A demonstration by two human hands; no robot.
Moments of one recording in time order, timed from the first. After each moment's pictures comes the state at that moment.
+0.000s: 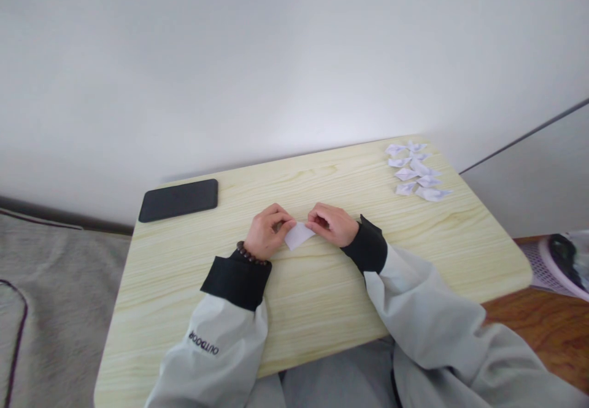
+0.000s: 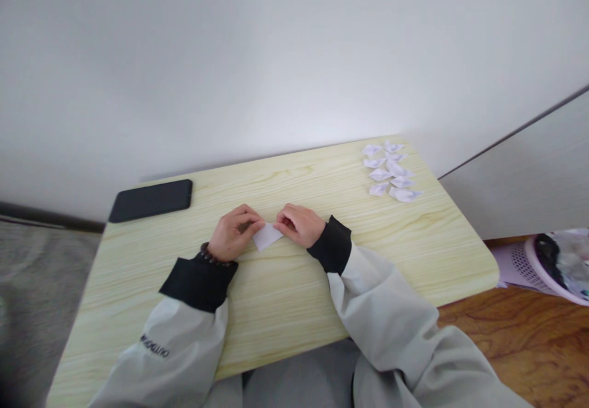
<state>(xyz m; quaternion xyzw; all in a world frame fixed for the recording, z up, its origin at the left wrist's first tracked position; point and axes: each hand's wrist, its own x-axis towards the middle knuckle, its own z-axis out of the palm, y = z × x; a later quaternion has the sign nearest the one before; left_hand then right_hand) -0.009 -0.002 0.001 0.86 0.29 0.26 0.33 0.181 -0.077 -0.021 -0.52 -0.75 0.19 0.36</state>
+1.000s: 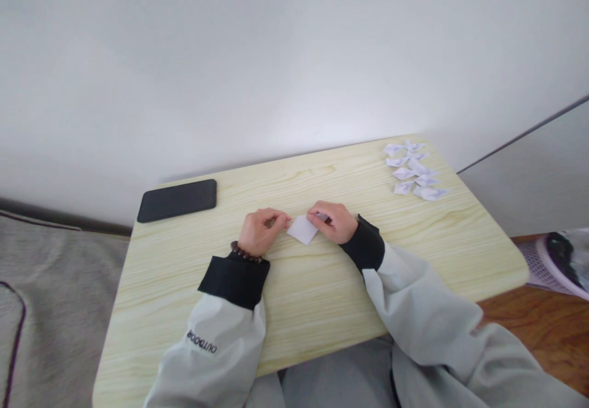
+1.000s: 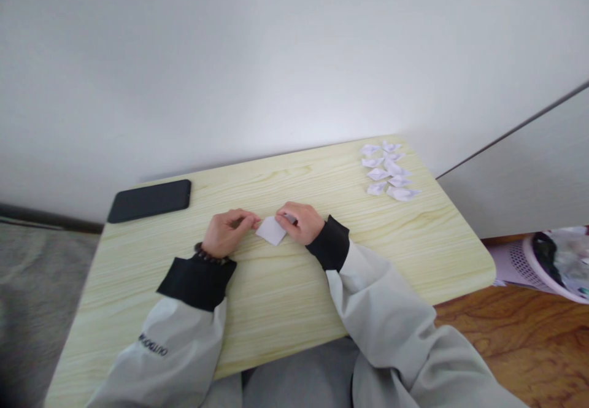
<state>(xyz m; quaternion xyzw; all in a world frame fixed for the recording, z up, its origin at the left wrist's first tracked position) -0.012 0.000 0.000 0.84 0.36 0.25 0.33 0.183 -0.076 -0.018 -0.53 -0.74 0.16 0.38</state>
